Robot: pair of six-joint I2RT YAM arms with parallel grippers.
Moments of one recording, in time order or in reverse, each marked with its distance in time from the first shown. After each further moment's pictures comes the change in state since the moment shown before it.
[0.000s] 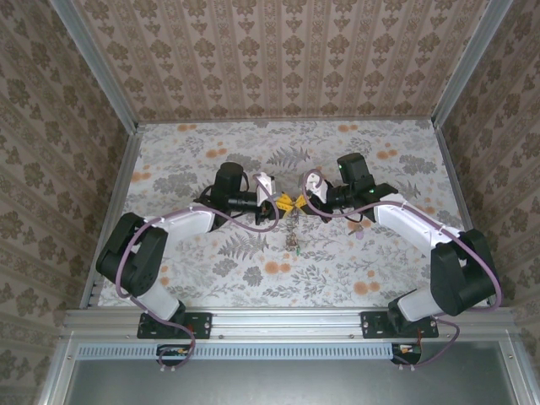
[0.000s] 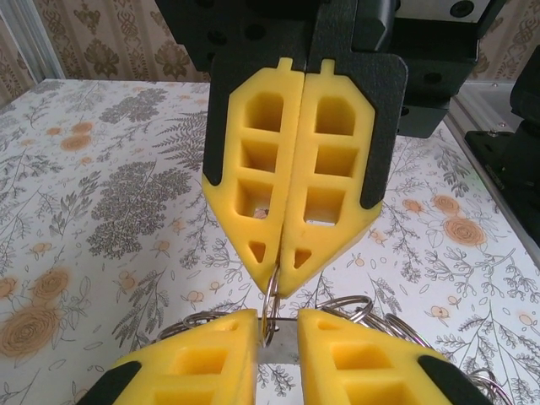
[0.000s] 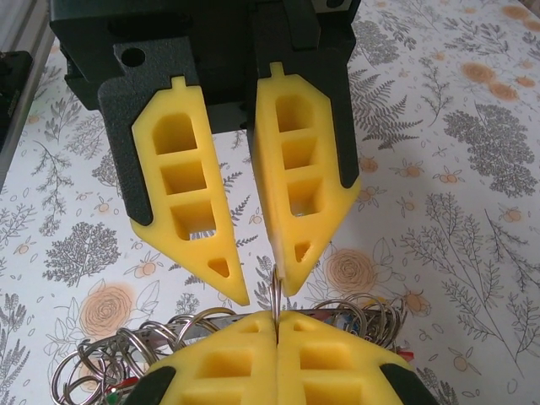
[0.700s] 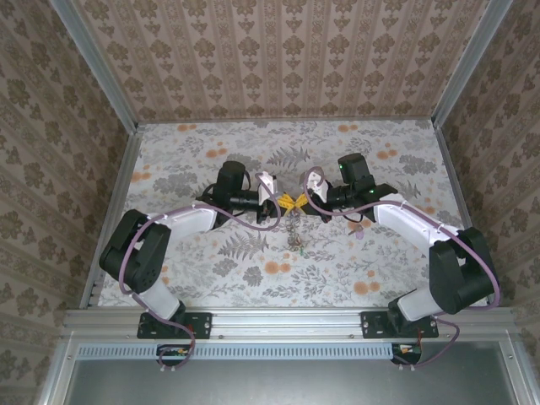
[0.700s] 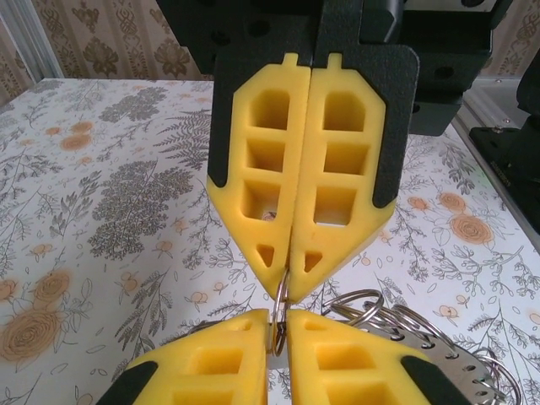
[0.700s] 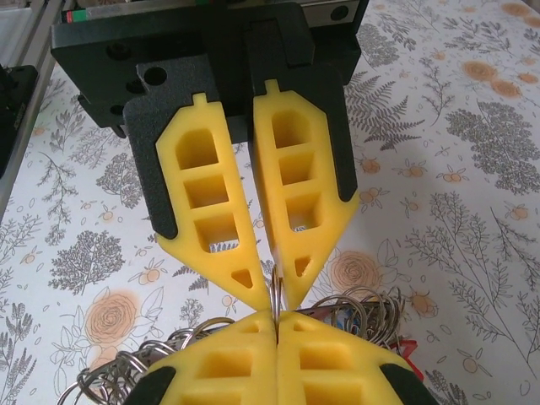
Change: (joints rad) left arm -0.002 0.029 0.019 0.004 0.001 0.008; right arm -0.008 0.009 -0.011 0.029 -0.023 0.038
